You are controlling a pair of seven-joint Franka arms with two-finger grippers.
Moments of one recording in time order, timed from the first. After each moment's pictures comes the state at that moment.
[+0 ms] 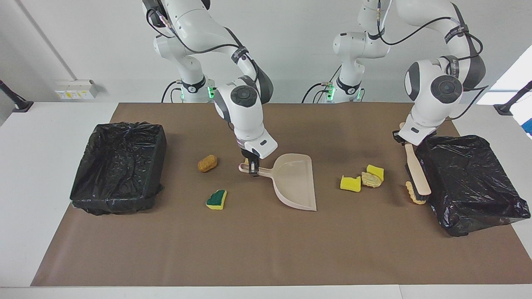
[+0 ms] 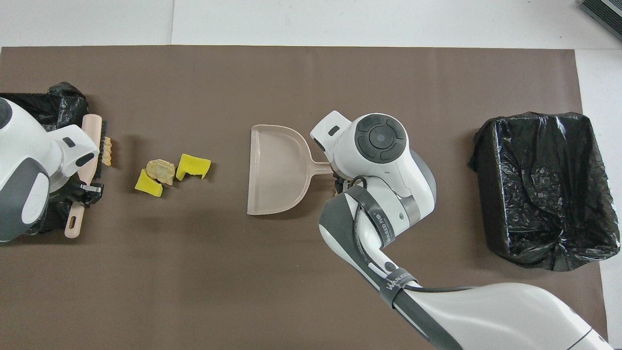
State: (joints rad) left arm -0.15 0.08 0.12 -1.98 0.29 1.84 -0.08; right arm 0.29 0.39 0.22 -1.72 -0.08 2.19 -1.00
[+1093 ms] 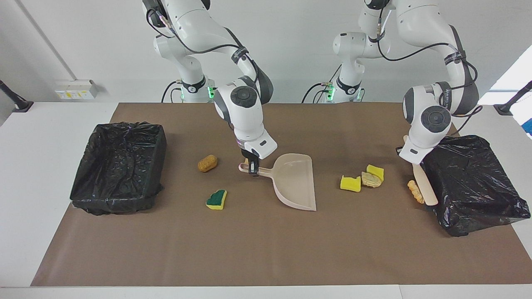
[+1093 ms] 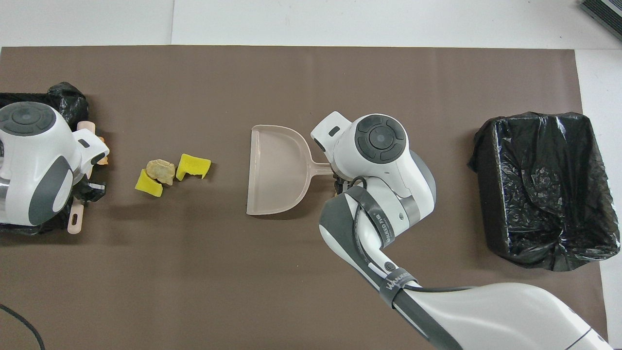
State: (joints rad) left arm -0.14 0.19 0.13 -2.00 0.35 1.86 -0.16; right arm 0.29 0.39 0.22 -1.73 -0.07 2.19 -0.99
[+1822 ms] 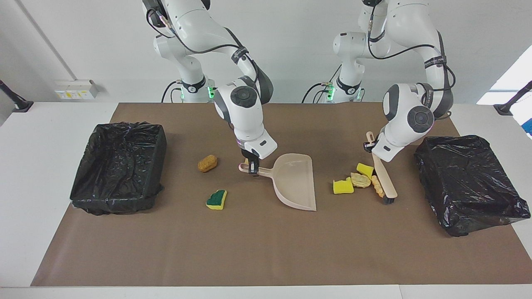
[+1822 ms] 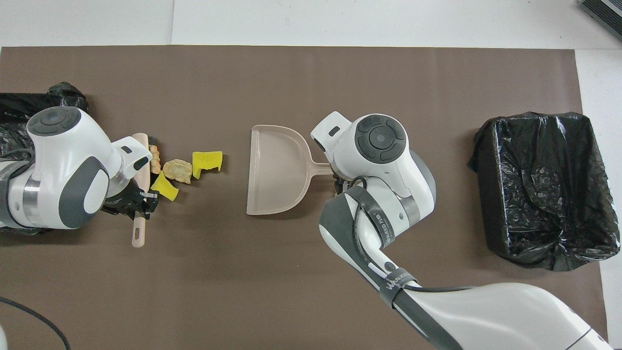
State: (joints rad) left arm -0.16 0.17 0.02 -2.01 0.00 1.82 -0.17; right arm 0.29 0.39 0.22 -1.73 -0.07 2.19 -0.99
